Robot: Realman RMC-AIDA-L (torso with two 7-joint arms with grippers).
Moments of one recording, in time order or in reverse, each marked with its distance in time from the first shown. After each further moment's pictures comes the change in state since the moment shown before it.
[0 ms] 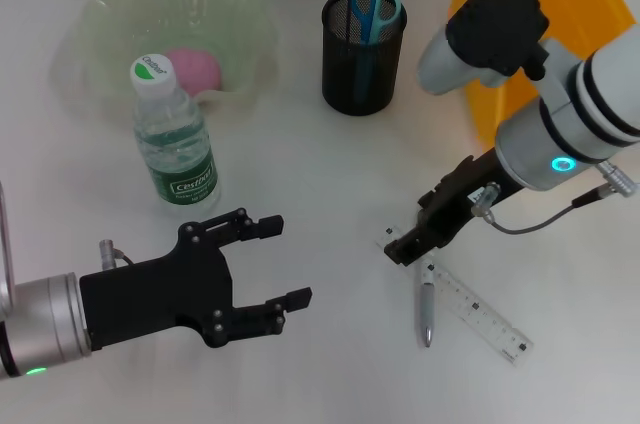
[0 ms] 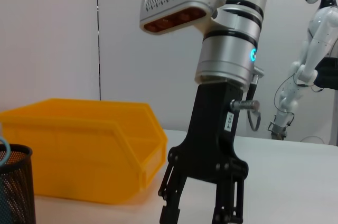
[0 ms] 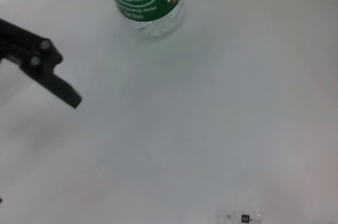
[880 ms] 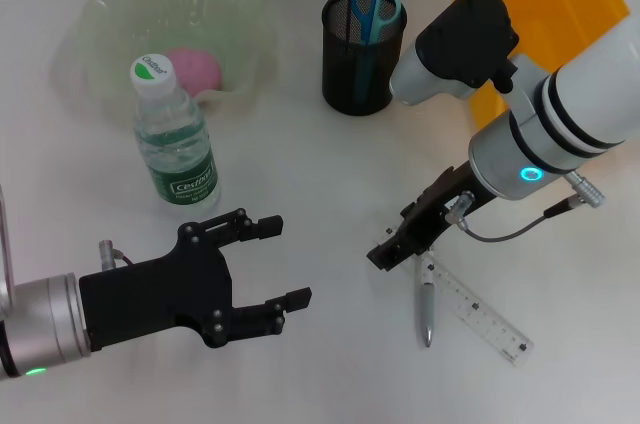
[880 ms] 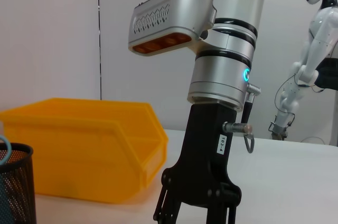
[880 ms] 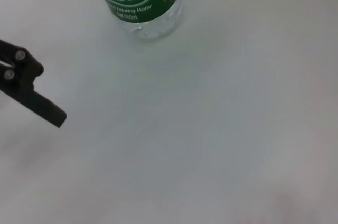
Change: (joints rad) left arm 0.003 0.000 0.000 0.004 0.001 -0.001 -0.006; right arm 0.043 0.002 -0.062 0.114 0.033 0.096 0.043
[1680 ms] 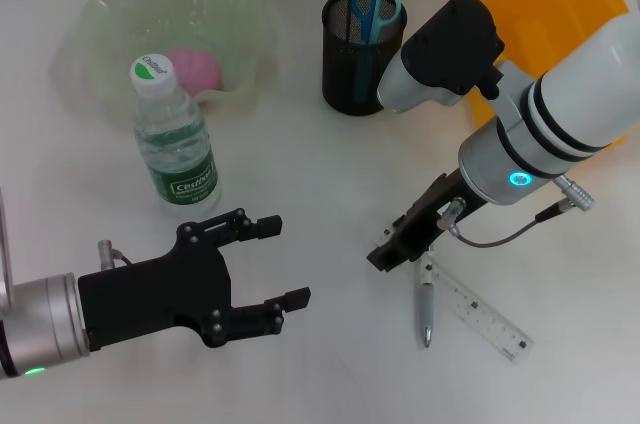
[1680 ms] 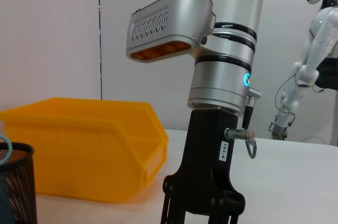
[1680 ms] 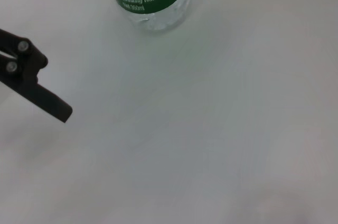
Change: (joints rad) left arm 0.000 0.002 0.000 0.000 -0.001 0.001 -0.002; right arm 0.029 0.000 -0.028 0.042 0.012 0.013 0.011
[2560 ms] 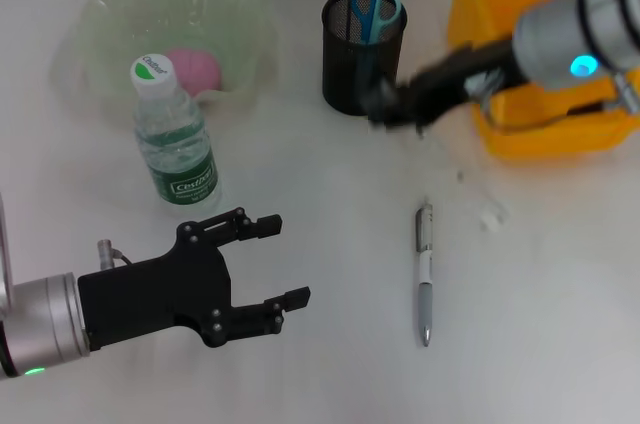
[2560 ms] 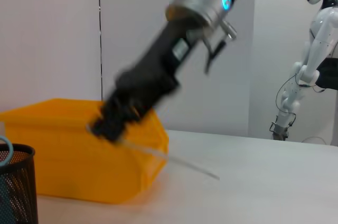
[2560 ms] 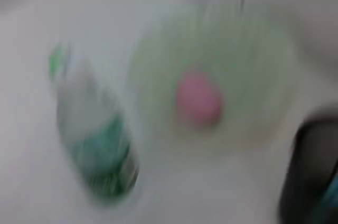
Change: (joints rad) left arm 0.001 0.000 0.000 0.000 -0.002 0.000 0.004; right arm -0.115 -0.001 0.244 -0.344 0.049 -0.005 -0.065
